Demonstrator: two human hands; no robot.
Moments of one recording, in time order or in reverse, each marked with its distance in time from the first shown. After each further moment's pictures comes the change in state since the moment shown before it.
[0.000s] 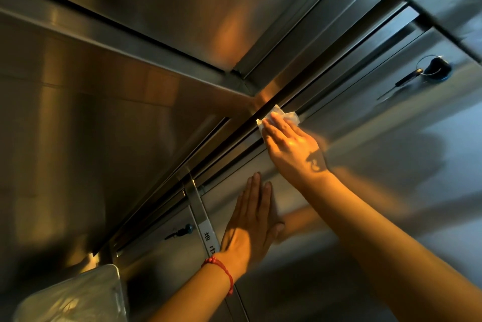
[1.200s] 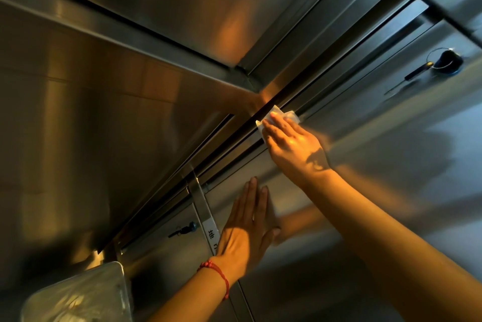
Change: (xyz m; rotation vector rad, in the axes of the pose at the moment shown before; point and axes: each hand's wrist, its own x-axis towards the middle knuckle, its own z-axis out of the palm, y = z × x) left_hand -0.014 -0.016 0.004 0.026 -0.018 -0.043; right_hand 0.000 -0.012 -0.005 -0.107 0.079 -0.096
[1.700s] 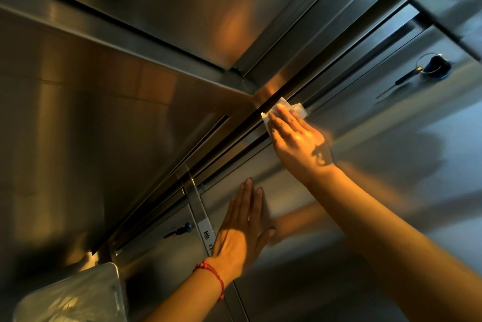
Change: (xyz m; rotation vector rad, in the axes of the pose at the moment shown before) left_hand -0.003 0.010 -0.008 0.082 0.043 0.005; right_hand -0.007 0.010 -0.006 0.018 0.105 0.058
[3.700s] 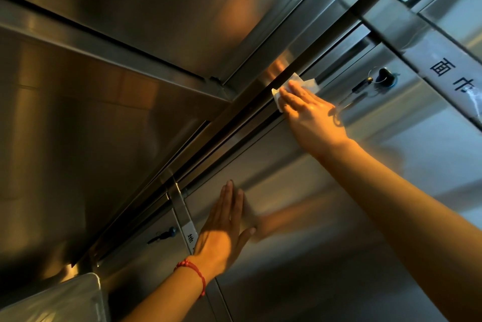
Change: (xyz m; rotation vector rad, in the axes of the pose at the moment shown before) left_hand 0.002 -0.010 0.008 0.070 -0.182 -0.029; right_hand 0.006 0.063 -0.039 -0.073 -0.225 0.035
